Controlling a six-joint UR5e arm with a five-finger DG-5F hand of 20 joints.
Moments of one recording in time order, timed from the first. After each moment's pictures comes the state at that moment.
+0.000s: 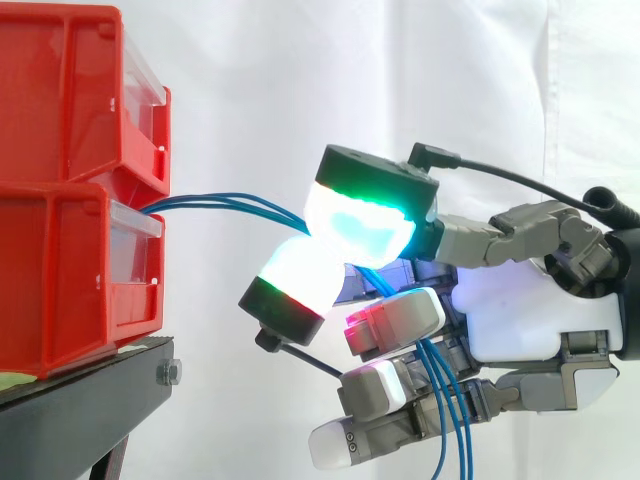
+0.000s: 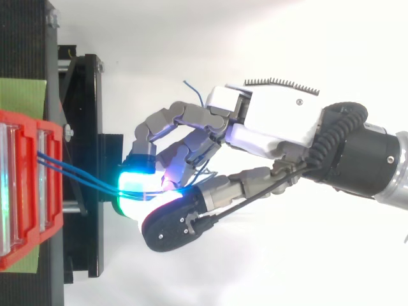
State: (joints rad) arm 0.24 -2.31 -1.18 -2.85 -1.13 0.07
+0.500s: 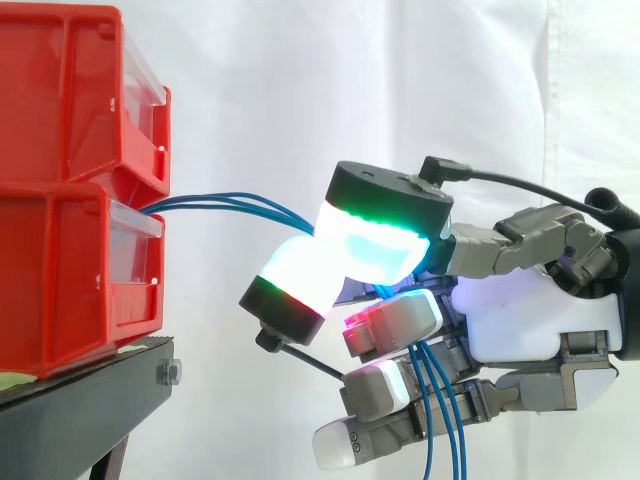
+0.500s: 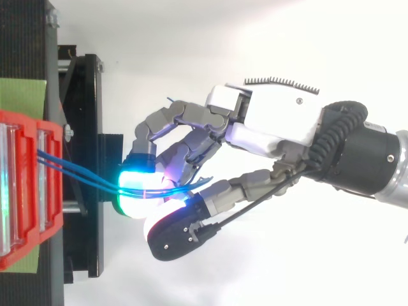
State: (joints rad) arm 0.24 -2.31 -1.18 -2.85 -1.13 0.07
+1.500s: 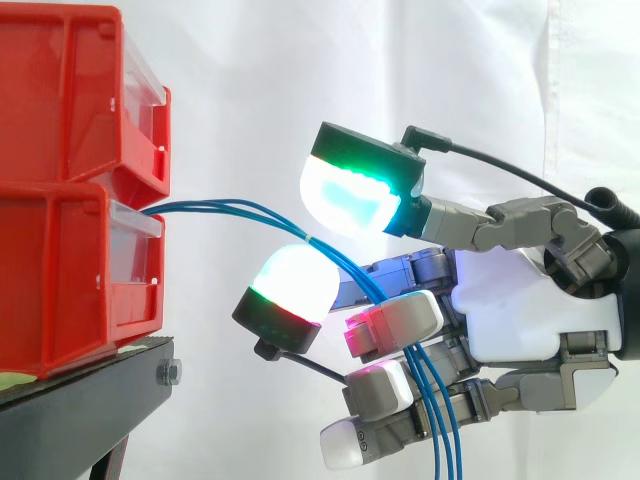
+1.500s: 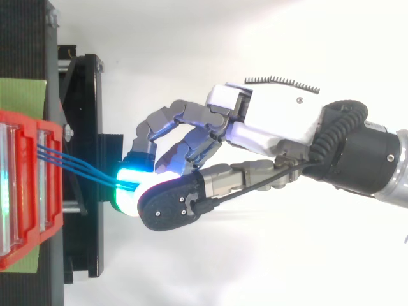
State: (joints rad) arm 0.24 -2.31 -1.18 -2.85 -1.13 0.07
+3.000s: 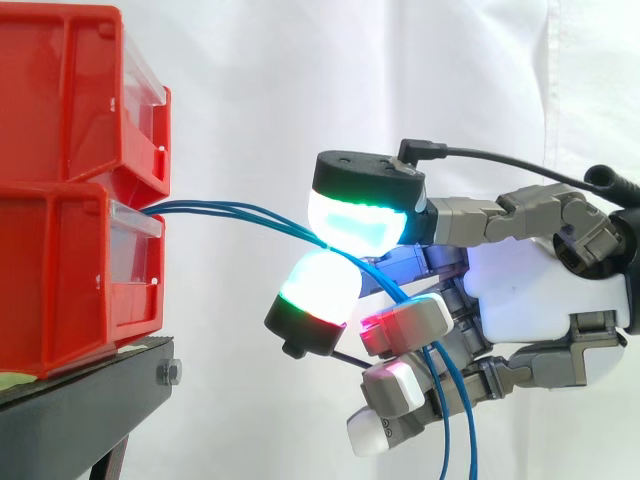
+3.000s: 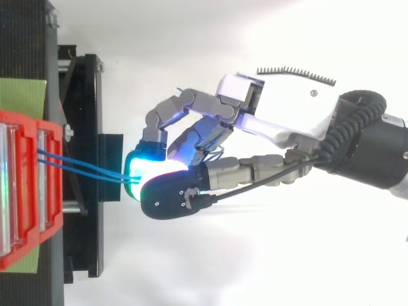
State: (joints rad) arm 0.23 -2.29 -1.18 -2.90 -1.11 -0.04
